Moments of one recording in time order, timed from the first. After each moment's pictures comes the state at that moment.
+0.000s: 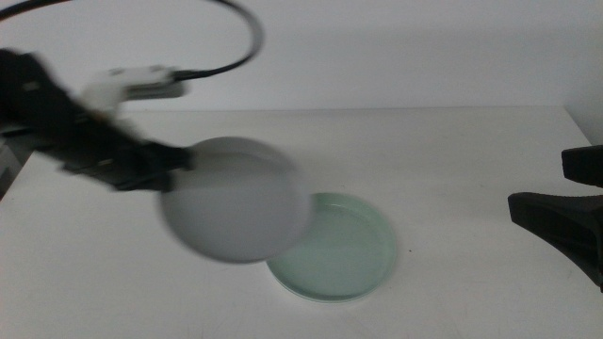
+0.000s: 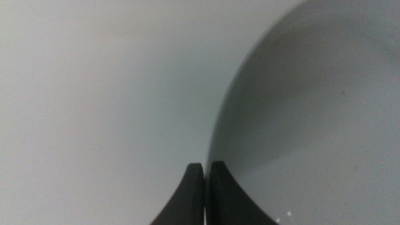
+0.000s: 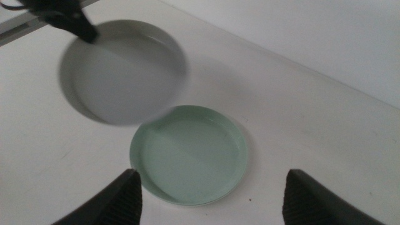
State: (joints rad) left arm -0.17 1.51 -1.08 -0.29 0.67 0.11; right arm 0.45 0.73 -0.80 0.30 0.64 -0.34
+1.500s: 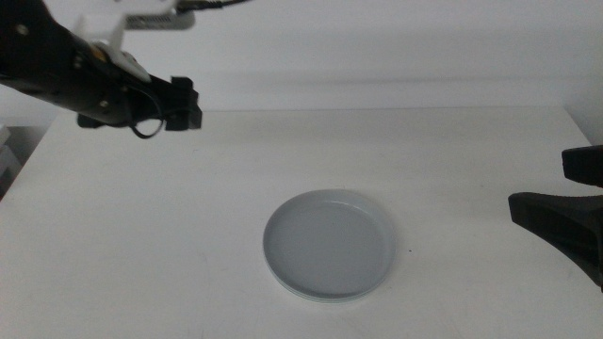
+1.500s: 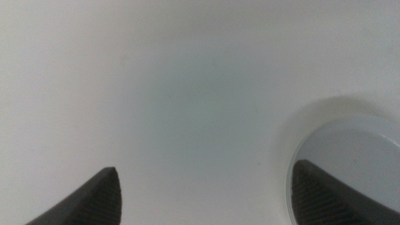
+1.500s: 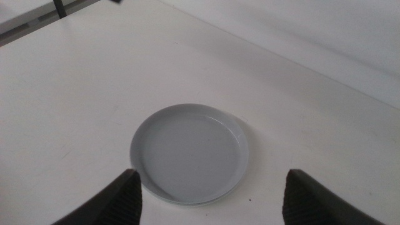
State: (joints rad) left arm -0.24 1.48 -1.25 -0.14 0.67 0.01; right arm 0.45 0.73 -0.80 0.30 0.64 -0.34
